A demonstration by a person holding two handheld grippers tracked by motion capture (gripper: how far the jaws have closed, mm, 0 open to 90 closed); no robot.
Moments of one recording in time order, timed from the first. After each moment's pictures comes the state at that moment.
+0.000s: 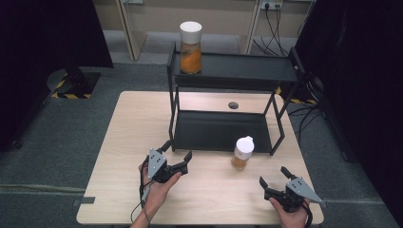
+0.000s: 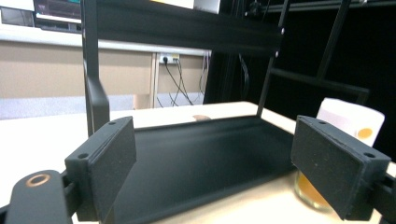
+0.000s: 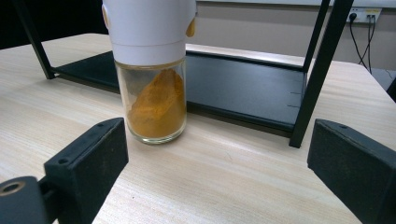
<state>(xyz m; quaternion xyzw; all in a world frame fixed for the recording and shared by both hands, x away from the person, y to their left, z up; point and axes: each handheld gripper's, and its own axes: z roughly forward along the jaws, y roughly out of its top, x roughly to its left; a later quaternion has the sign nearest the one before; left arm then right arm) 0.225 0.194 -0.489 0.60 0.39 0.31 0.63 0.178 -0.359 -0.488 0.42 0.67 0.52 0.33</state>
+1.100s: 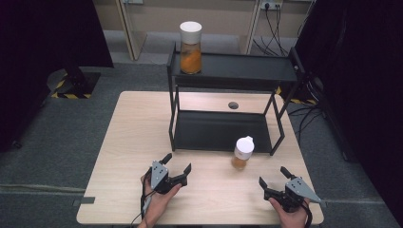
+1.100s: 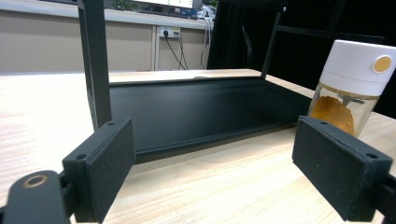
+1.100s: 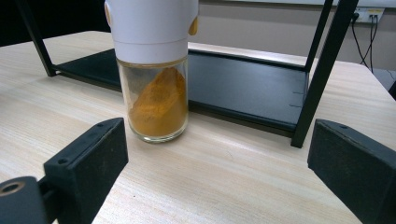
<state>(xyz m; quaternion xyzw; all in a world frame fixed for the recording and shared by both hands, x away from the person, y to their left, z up) 0.218 0.195 -0.519 0.62 0.41 0.29 0.60 0.178 -0.359 -0.487 0.42 0.67 0.52 0.33</state>
